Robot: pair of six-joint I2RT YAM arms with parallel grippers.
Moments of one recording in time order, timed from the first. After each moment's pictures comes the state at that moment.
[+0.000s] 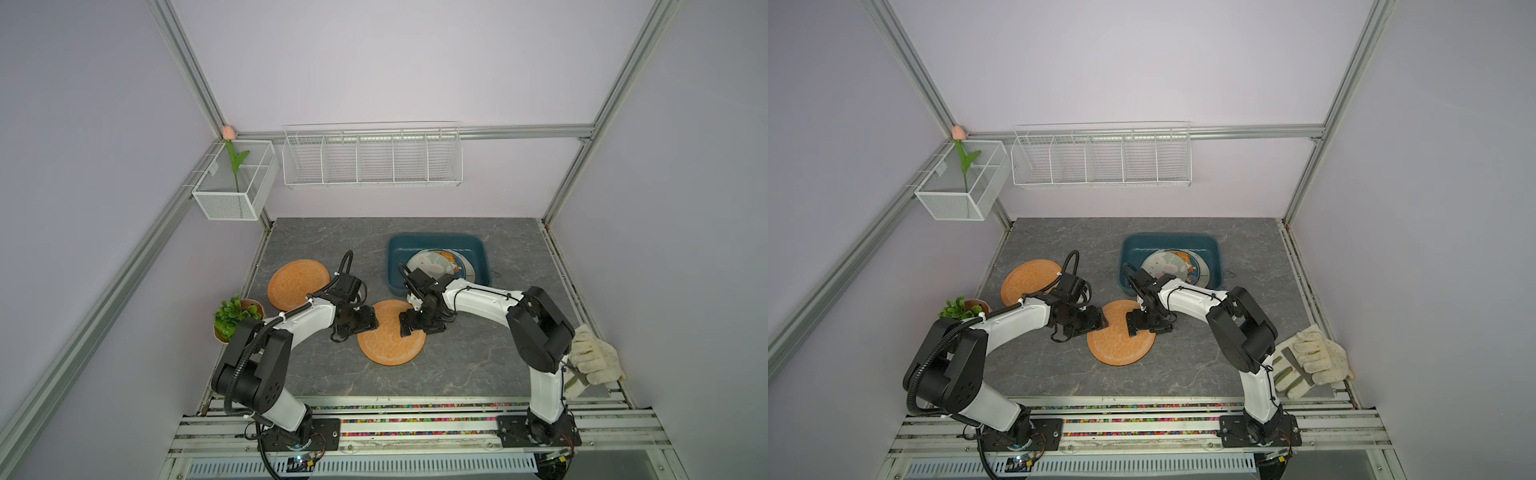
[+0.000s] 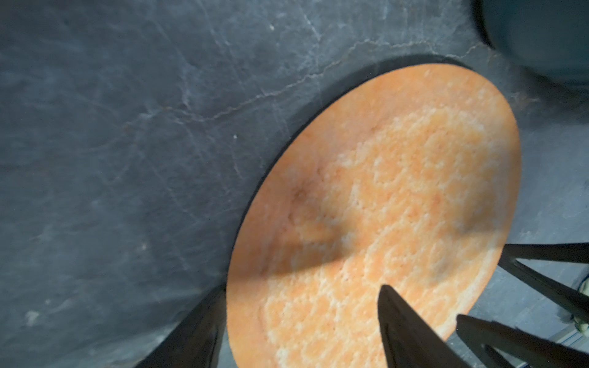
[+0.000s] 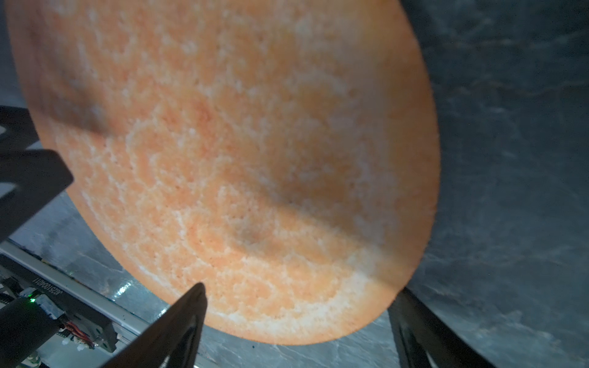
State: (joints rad) left arm -0.44 1.58 0.83 -0.48 0.26 -0.54; right arm 0.78 1.97 1.37 -0.79 -0.27 0.55
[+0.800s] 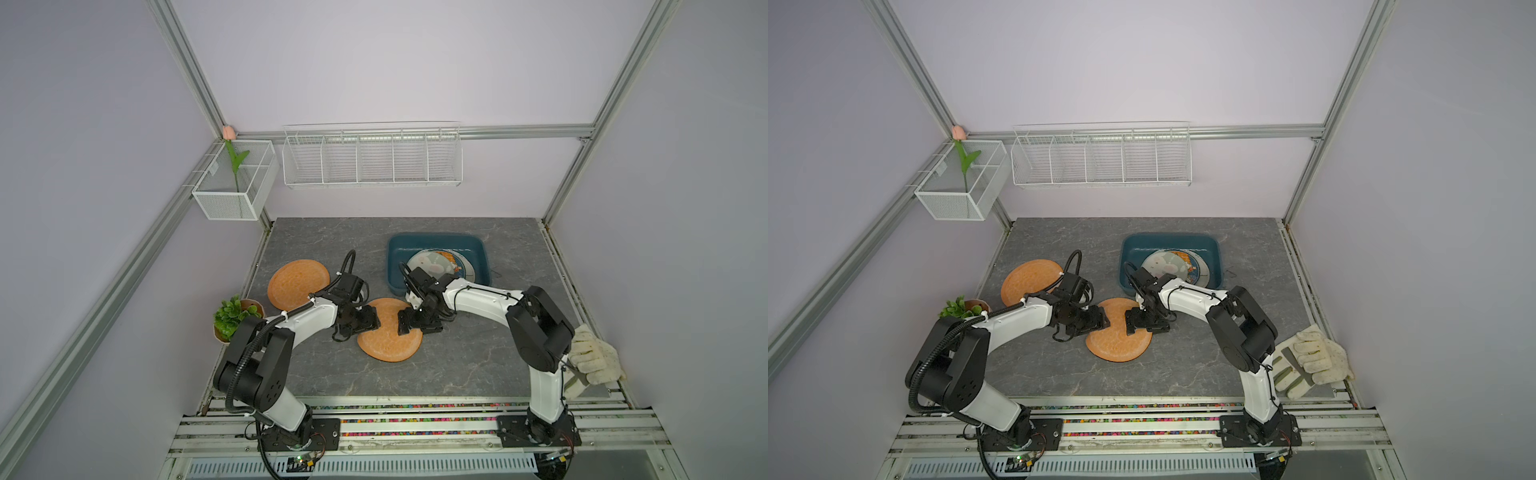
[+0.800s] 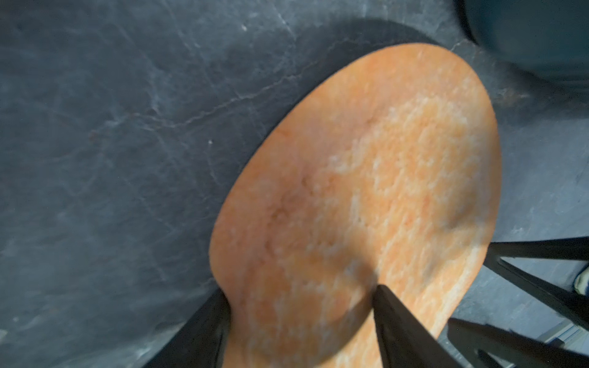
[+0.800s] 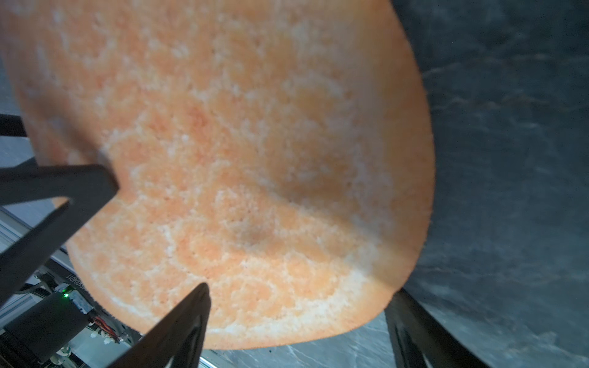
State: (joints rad) left arm -0.46 1.59 0.84 -0.46 0.28 -0.54; right arm 0.78 1.98 1.36 -0.75 -0.31 0.59
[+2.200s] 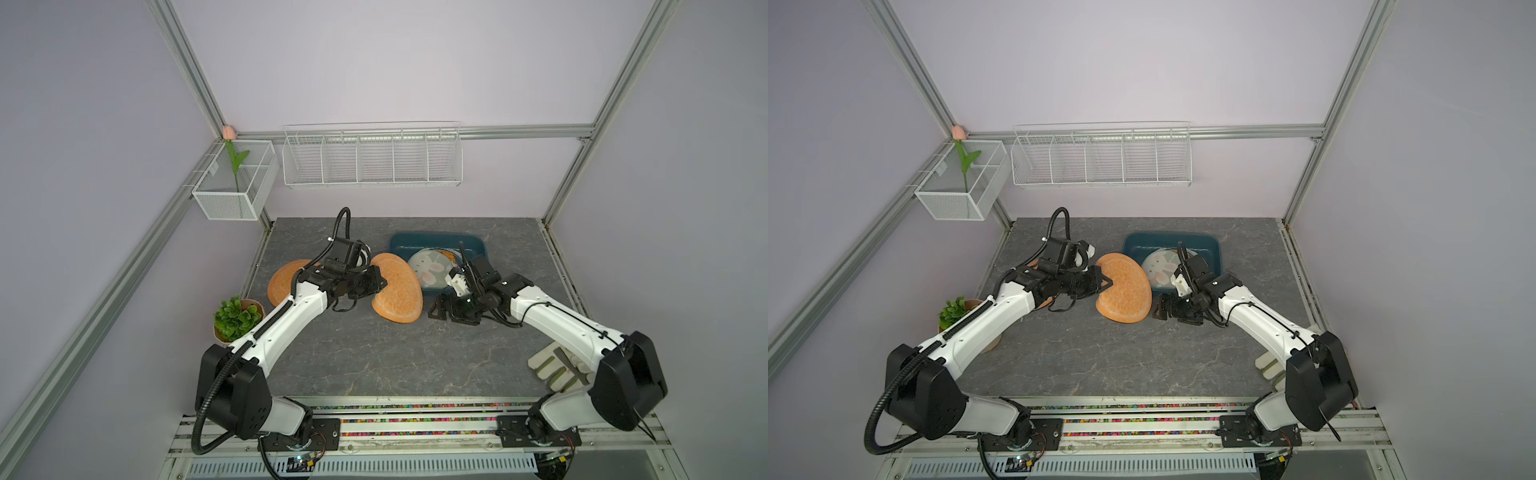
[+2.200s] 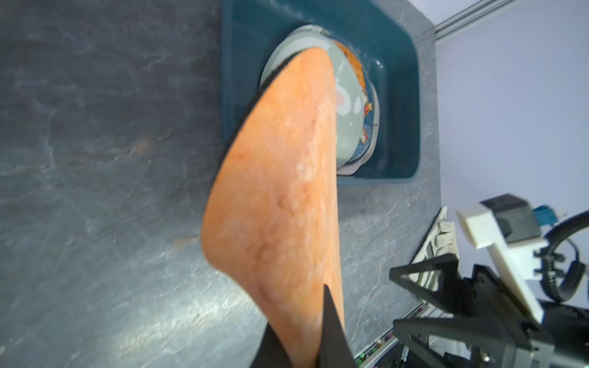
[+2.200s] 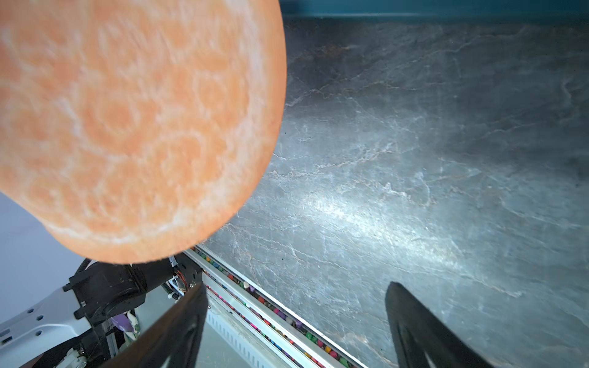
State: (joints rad) left arm -0.49 1.48 1.22 -0.56 0.35 -0.62; right arm 0.55 1.45 1.08 -0.75 -0.42 0.56
